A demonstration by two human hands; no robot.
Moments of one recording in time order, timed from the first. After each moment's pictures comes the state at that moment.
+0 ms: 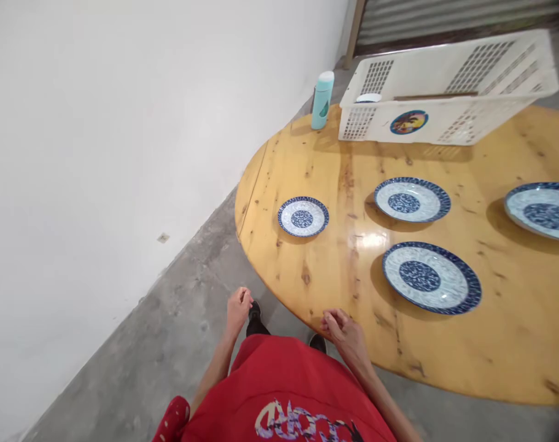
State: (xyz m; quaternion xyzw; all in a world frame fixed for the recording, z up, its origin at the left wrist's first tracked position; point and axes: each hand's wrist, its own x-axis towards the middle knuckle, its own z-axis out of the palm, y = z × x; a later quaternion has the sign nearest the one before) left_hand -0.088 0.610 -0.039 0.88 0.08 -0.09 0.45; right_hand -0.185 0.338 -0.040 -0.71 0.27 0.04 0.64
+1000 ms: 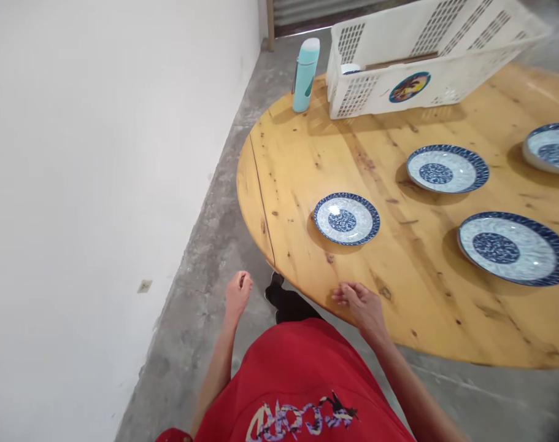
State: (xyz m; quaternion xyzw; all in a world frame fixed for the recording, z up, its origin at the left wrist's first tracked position) left_hand 0.169 0.730 -0.033 0.86 -0.09 -0.18 0.46; right_hand -0.011 0.478 -0.042 -0.55 0.50 -0.11 0.66
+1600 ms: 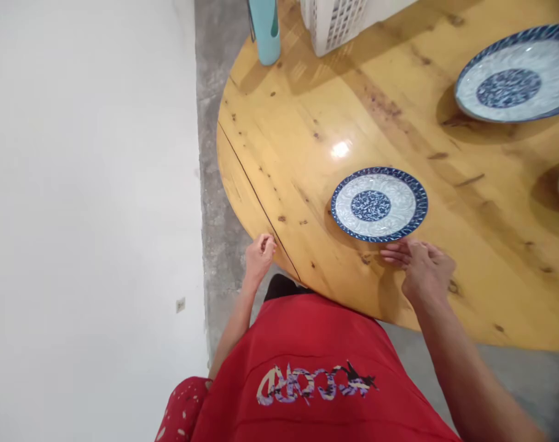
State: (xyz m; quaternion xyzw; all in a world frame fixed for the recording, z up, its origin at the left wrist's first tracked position) left_hand 0.312 0.616 -0.007 0.83 -0.23 -0.28 0.43; right_hand 0.070 0.425 -0.040 -0.37 0.64 -0.32 0.59
